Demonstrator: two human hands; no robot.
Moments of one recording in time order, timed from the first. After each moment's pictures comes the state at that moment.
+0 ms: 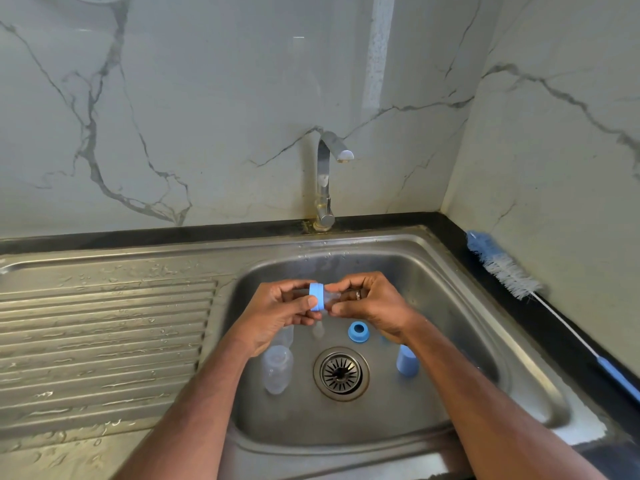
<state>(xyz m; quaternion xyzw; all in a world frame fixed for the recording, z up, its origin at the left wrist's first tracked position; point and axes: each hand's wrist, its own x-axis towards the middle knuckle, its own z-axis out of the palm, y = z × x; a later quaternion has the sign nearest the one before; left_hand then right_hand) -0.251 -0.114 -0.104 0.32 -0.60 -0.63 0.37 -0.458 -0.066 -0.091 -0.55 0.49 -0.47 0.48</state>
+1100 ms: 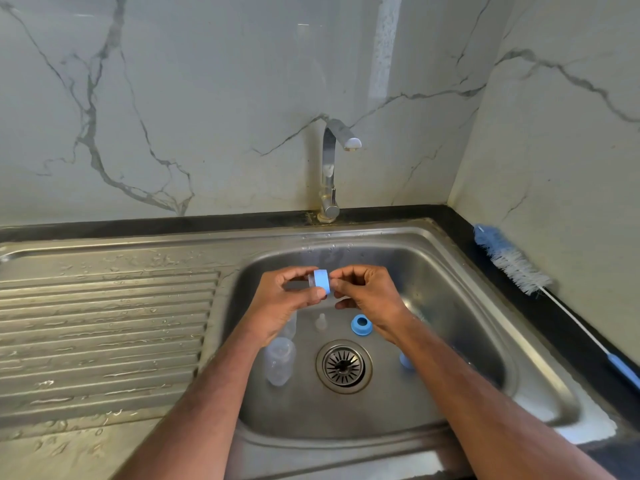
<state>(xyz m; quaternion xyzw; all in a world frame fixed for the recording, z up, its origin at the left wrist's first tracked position) -0.261 -0.125 -0.115 0.35 -0.59 -0.58 0.44 -0.440 -0.078 -0.103 -0.49 0.55 -0.53 0.42</state>
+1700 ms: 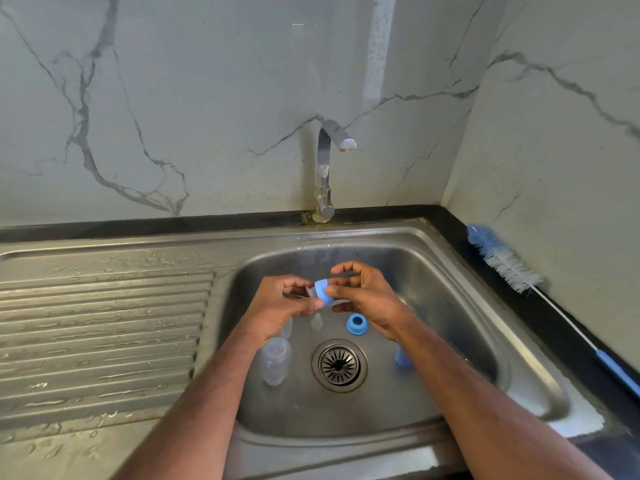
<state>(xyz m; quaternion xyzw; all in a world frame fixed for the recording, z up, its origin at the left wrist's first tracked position) -0.259 -0.129 -0.126 0.38 -0.61 -0.57 0.40 -0.449 -0.079 -0.104 -0.48 0.55 -0.50 0.47</state>
